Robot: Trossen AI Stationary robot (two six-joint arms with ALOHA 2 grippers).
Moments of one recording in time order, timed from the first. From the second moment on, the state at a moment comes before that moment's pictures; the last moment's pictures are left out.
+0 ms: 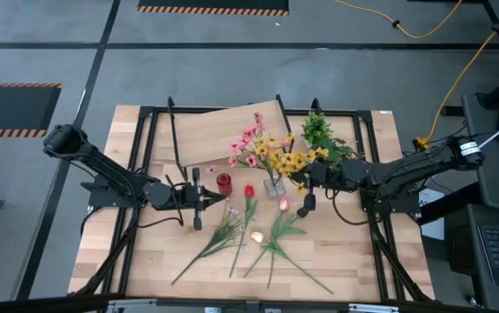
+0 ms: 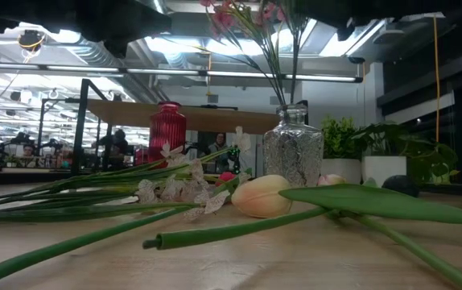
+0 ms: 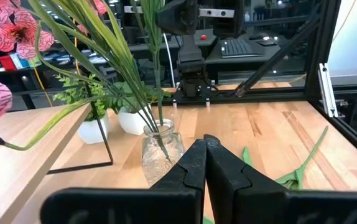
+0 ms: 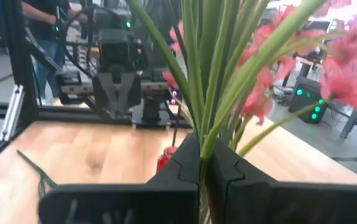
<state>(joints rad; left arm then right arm) -0.42 1.19 0.40 0.71 -0.58 0.01 0.19 1.08 0.55 0.50 0.34 -0.11</state>
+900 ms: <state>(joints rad) -0.42 1.19 0.40 0.72 -0.59 0.01 0.09 1.18 0.39 0.71 0.21 0.00</state>
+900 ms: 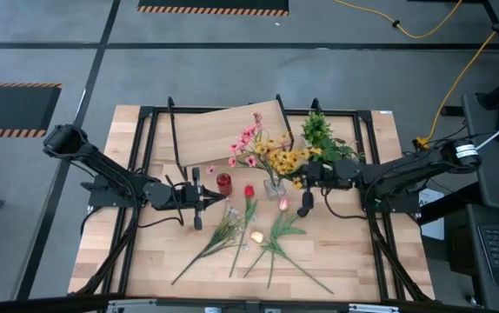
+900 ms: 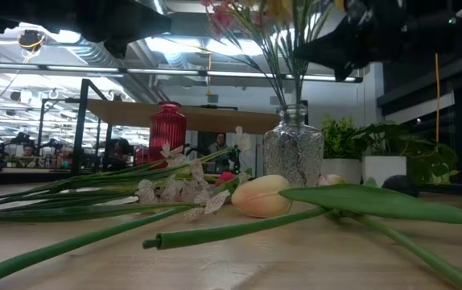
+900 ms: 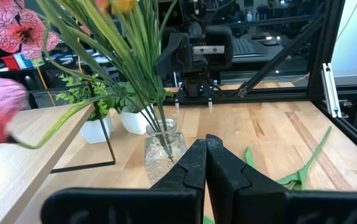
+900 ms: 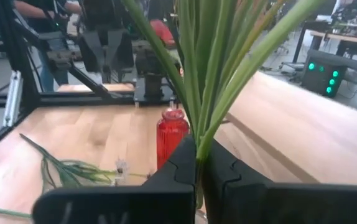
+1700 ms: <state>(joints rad) -0.42 1.19 0.40 0.71 -0.58 0.01 0.07 1.28 0.40 0.72 0.22 0.02</state>
